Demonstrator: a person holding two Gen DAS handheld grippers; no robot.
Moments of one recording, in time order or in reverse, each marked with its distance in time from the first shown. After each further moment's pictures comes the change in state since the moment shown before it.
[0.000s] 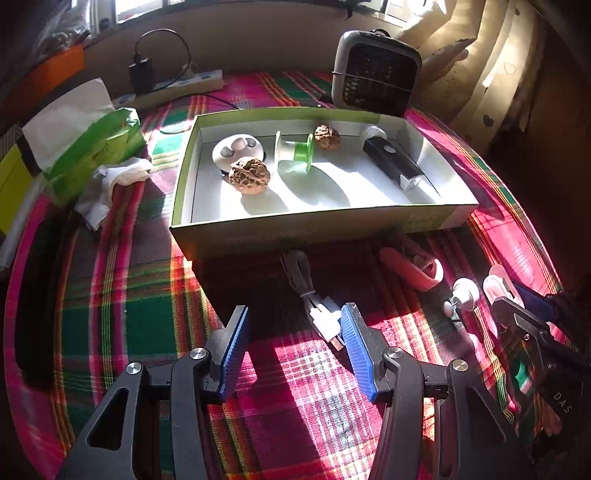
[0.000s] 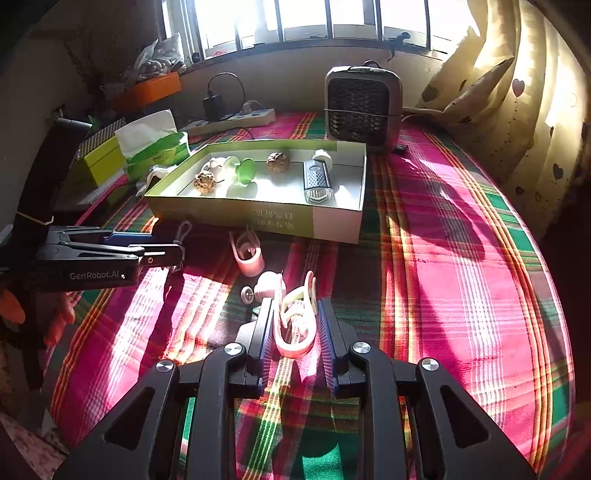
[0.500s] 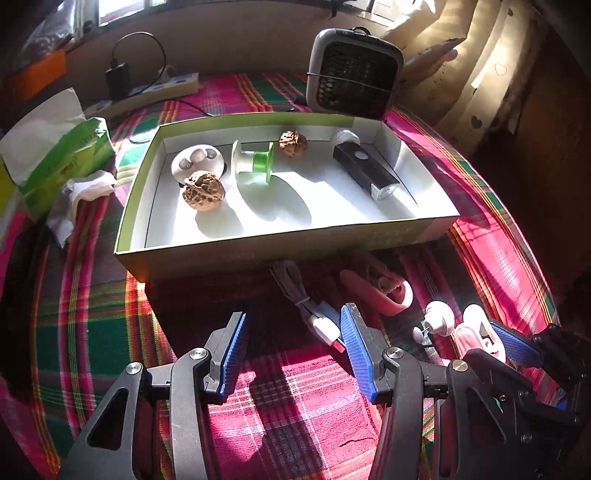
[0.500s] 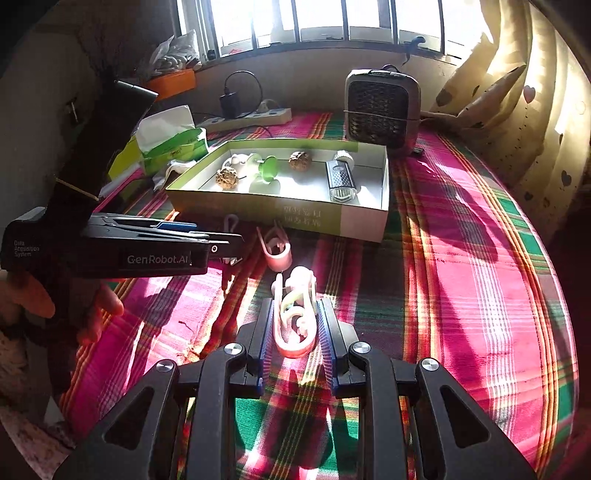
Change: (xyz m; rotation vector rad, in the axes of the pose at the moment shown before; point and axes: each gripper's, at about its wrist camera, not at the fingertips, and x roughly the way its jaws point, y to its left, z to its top) left arm 0.009 -0.023 0.014 0.009 -0.002 -0.042; right arm -0.005 0.016 -0.003 -0.024 0.001 0.042
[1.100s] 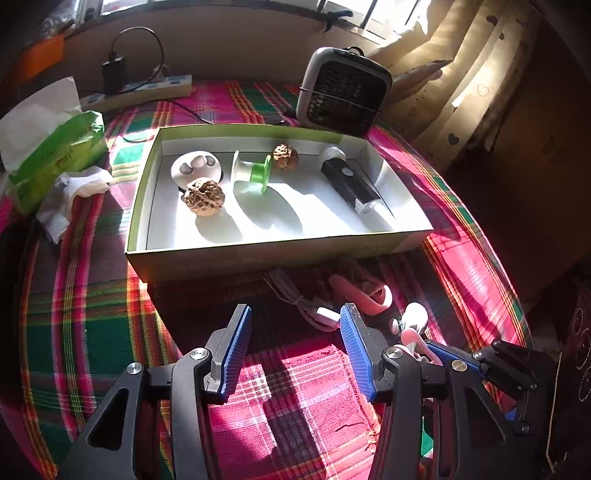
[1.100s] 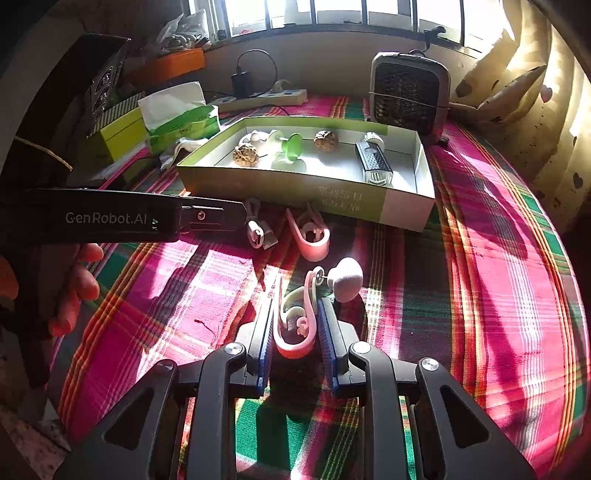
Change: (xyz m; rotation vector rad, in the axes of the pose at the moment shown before) left arm -0.013 0.014 0.001 -0.042 -0.029 -0.143; right arm 0.017 0.023 -0.003 -0.026 0.056 0.011
